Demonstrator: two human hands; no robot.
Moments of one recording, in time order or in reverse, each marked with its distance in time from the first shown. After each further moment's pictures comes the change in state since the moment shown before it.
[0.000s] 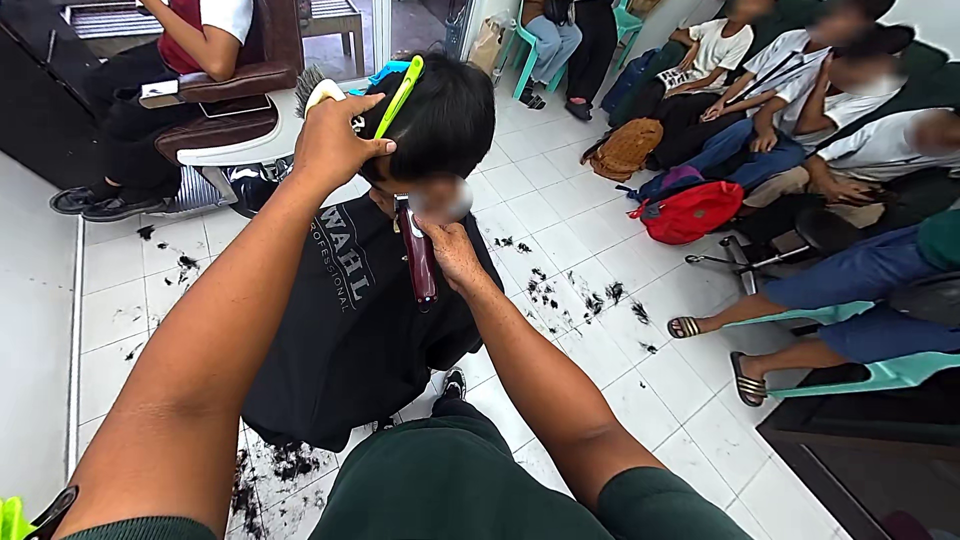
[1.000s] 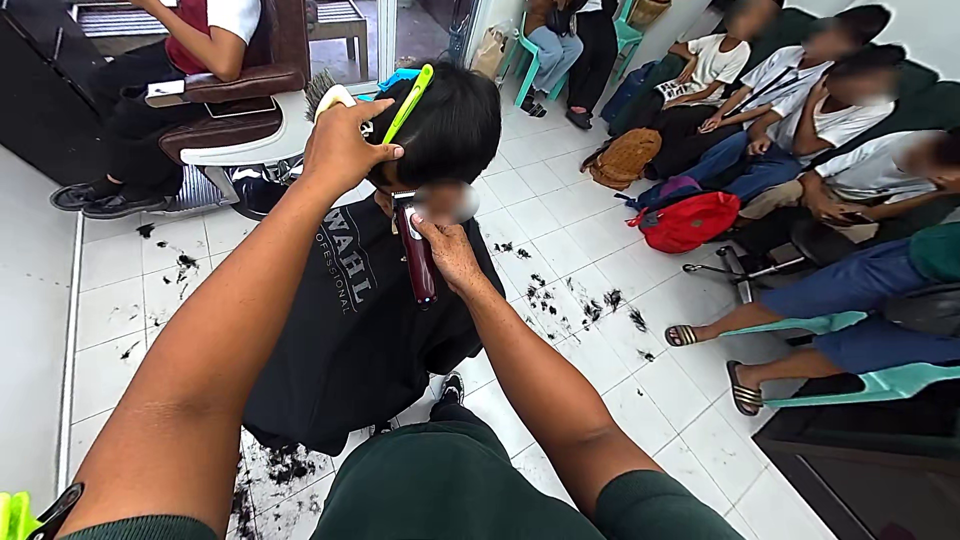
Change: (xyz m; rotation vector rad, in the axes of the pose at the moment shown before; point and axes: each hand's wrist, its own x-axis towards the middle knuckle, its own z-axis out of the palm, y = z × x) left_hand -0.001 -0.003 0.001 -0.002 0.011 0.005; right_hand 0.002 -0.004 0.006 -0.086 -0.011 -0.040
